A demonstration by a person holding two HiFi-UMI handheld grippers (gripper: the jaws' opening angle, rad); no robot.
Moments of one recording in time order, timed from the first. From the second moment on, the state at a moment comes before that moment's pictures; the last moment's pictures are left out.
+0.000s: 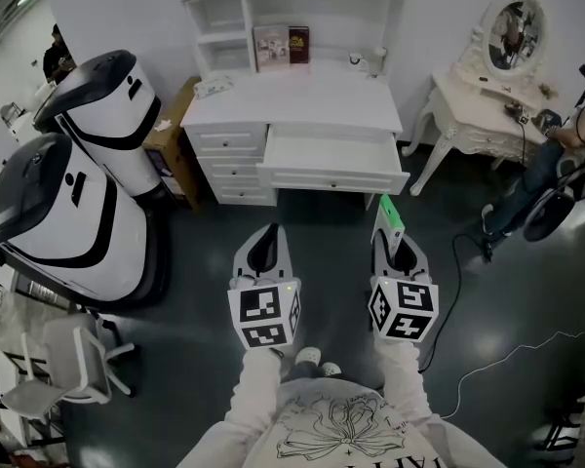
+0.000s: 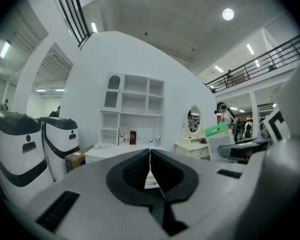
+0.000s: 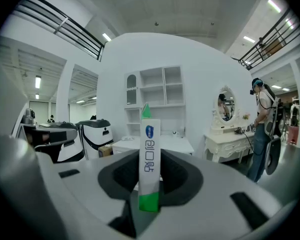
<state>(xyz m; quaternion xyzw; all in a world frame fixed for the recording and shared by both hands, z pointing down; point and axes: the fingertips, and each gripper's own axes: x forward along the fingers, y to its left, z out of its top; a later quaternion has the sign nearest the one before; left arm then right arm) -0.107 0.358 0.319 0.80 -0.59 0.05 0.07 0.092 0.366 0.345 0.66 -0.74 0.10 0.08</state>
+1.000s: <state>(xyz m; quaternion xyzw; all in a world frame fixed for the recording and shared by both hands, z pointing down) -0.125 0.275 0.359 0.81 -0.57 0.07 0.10 0.082 0.290 0.382 0.68 -0.72 0.13 0.08</state>
